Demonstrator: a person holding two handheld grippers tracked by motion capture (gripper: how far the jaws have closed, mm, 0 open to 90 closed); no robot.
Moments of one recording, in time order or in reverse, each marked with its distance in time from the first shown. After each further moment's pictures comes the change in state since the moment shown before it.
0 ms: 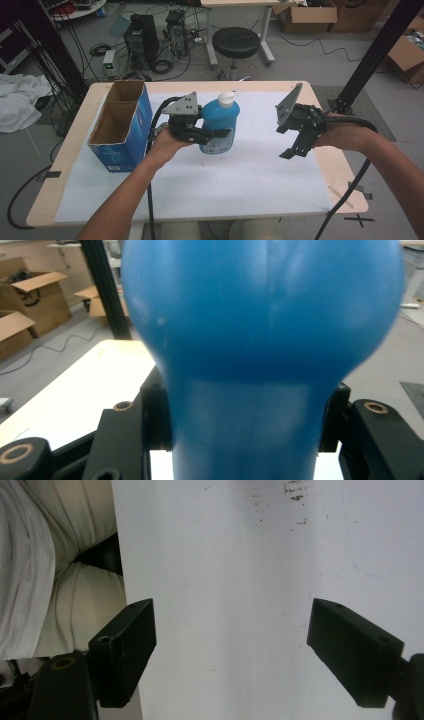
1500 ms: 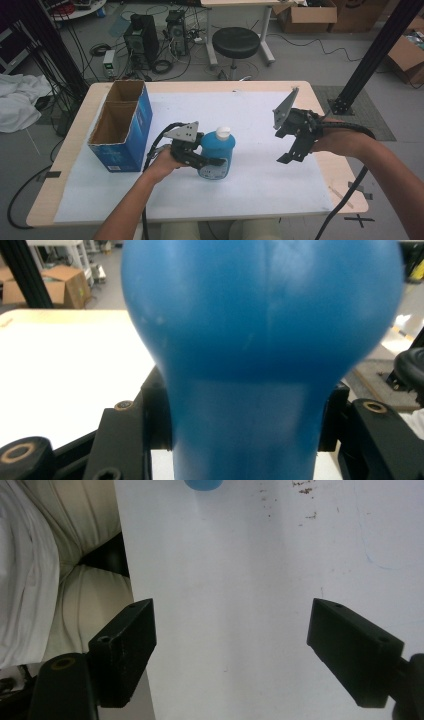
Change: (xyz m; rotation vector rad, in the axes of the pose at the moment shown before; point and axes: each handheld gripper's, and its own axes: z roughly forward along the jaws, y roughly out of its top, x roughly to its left) left arm -0.006 -0.081 0.020 0.017 -0.213 -0.021; right arm 0.009 0.003 0.007 0.019 0.004 0.038
